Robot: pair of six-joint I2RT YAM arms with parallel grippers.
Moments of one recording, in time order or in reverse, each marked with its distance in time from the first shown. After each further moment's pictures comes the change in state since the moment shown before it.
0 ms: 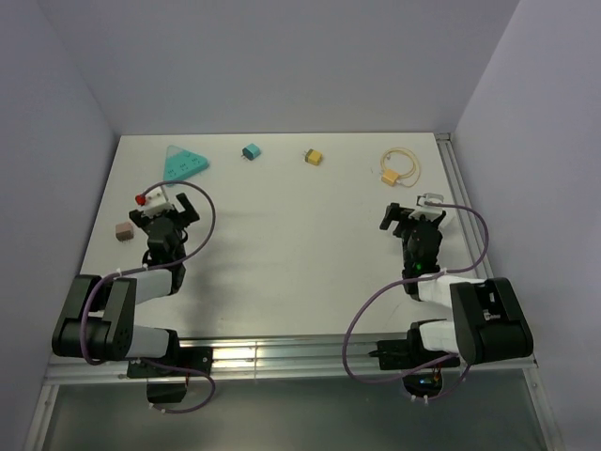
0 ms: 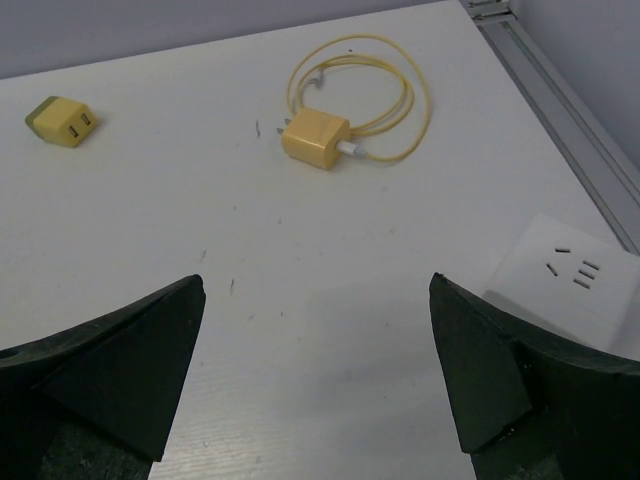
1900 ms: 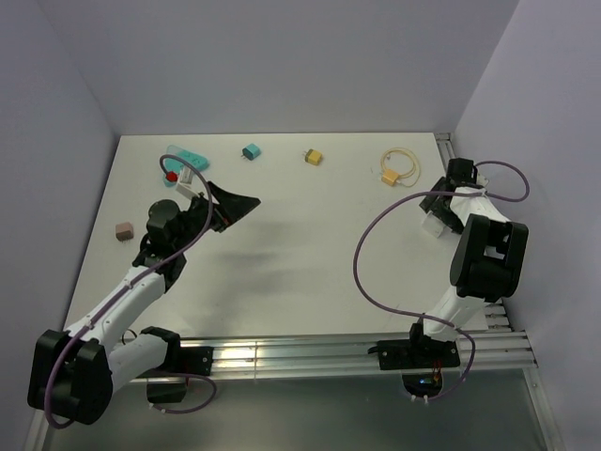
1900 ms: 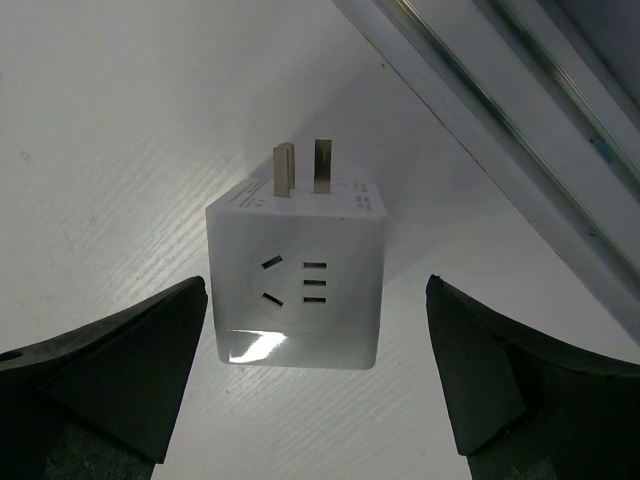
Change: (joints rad) left arm -0.195 -0.312 0.246 -0.550 0.892 -0.842; right arm -0.360 0.405 0.901 -1.449 0.036 0.346
